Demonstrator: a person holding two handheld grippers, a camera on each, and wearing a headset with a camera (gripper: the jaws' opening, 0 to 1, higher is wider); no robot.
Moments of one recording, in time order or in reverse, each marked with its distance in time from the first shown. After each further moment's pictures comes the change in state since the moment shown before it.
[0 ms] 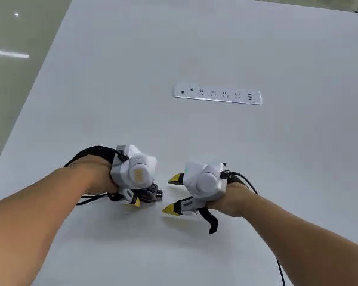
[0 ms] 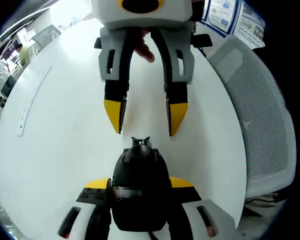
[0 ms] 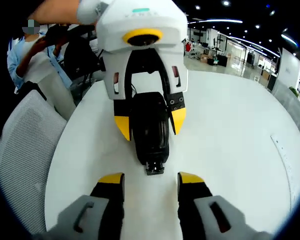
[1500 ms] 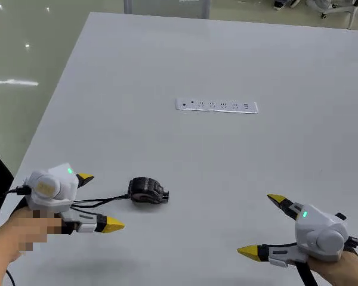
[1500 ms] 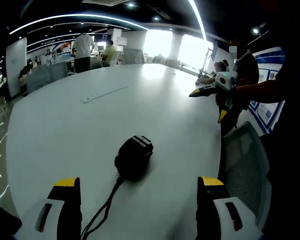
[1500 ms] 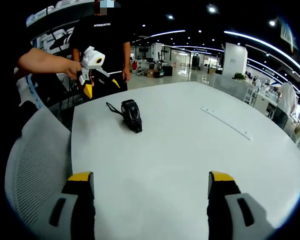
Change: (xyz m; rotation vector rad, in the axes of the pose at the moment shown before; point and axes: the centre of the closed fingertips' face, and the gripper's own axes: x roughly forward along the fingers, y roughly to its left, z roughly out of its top) left arm -0.116 -0.039 -0.028 -0.637 -0.471 0.250; right arm -0.187 0.051 -0.079 0.246 -0.188 -0.394
